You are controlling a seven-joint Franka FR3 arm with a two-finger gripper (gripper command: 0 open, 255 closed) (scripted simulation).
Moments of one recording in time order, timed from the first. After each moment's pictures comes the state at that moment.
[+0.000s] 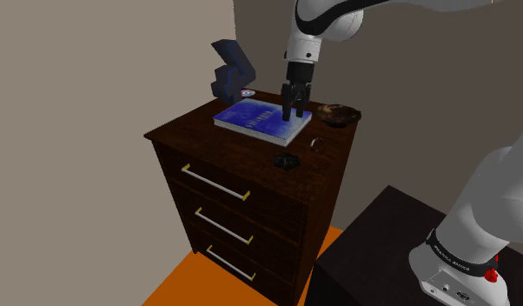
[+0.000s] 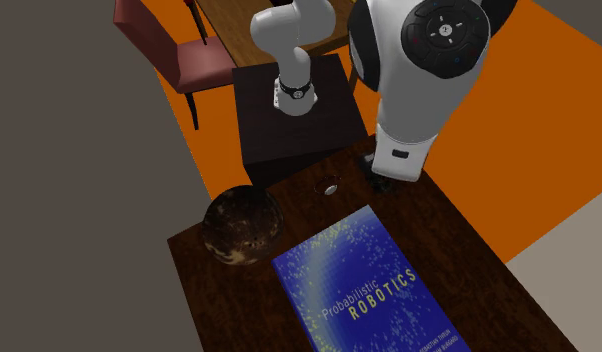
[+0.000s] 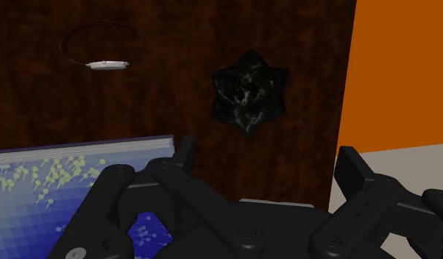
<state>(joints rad) 0.10 -0.12 0.02 -2.01 0.27 1.80 -0.20</state>
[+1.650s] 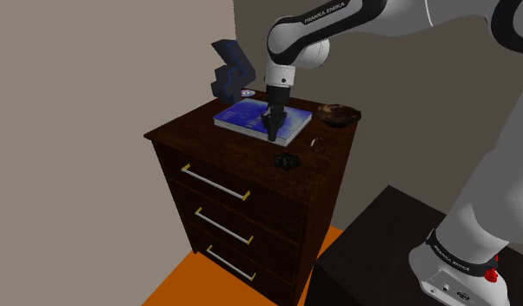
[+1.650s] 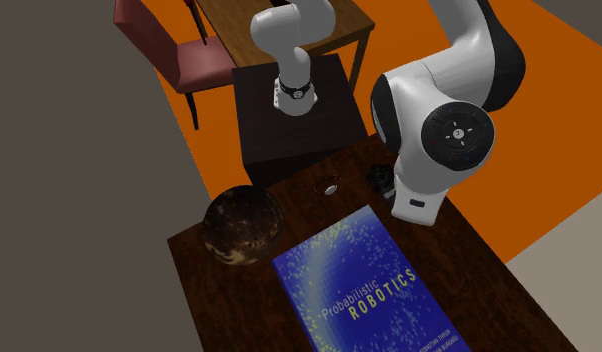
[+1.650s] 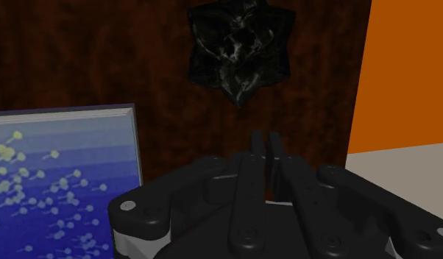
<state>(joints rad) 0.13 0.10 0.05 -1.92 0.32 1.91 -0.22</state>
